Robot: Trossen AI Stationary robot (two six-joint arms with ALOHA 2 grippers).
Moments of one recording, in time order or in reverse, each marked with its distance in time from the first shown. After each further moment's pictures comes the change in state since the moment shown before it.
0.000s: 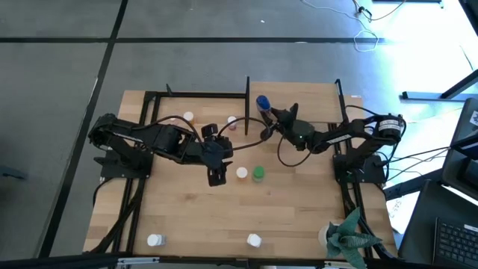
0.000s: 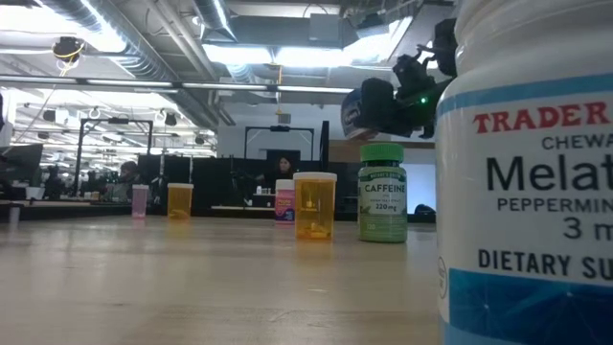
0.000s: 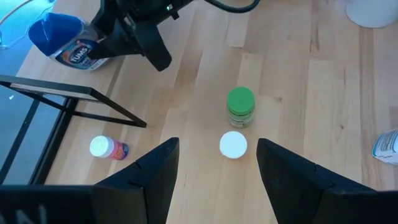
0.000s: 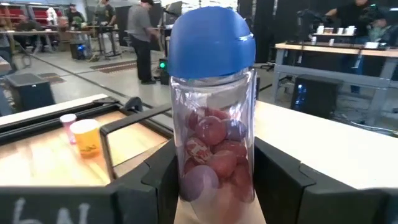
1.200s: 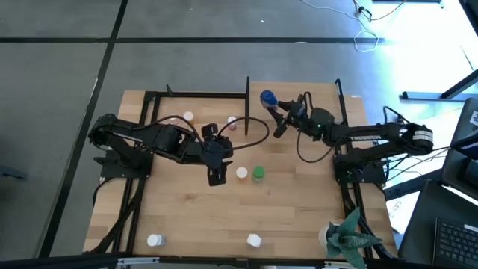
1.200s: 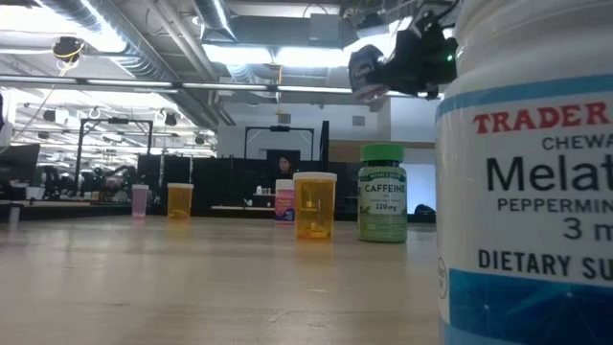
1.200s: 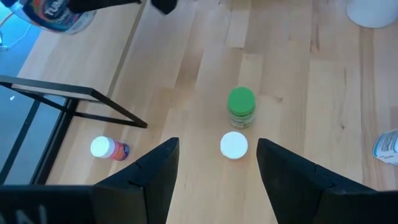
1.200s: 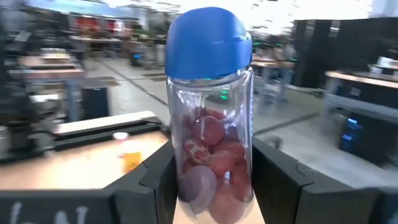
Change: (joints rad) left arm 0.000 0.000 0.000 0.000 0.000 0.004; right arm -0.089 -0.371 0.000 -0.307 -0.323 -0.086
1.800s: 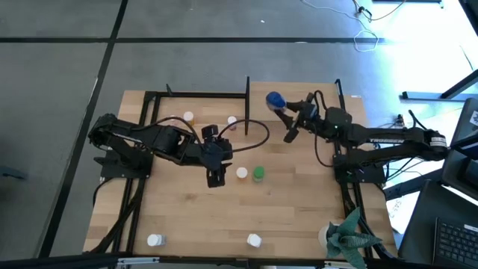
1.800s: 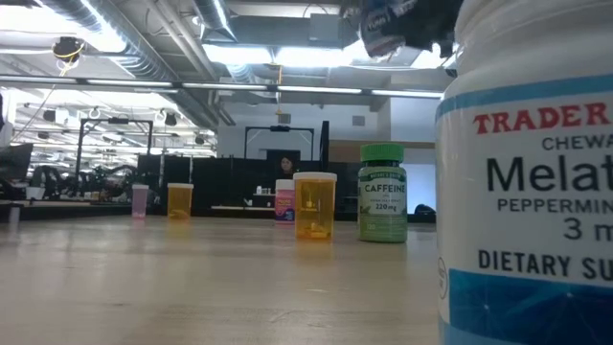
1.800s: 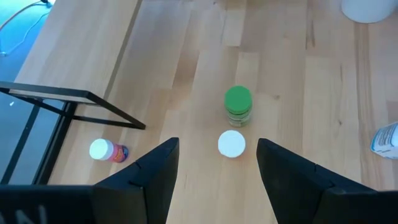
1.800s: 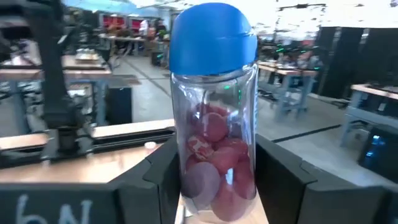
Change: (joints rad) left arm -0.010 0.000 0.000 0.000 0.001 0.018; right arm 0.101 -0.263 0.100 -0.344 0.000 -0.049
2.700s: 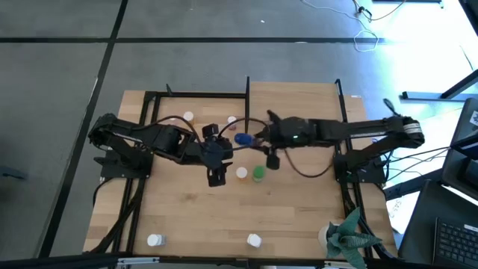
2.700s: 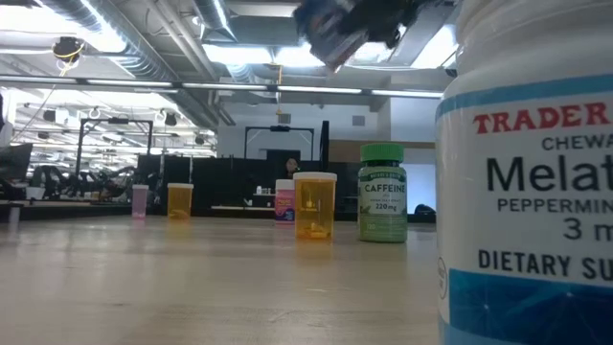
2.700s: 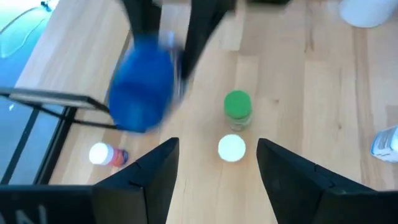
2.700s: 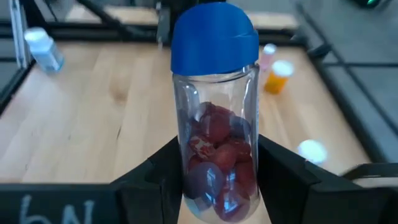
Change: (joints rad) left arm 0.006 0.000 0.000 0.012 0.000 0.004; right arm 0.229 0.364 0.533 -0.720 -0.154 0.073
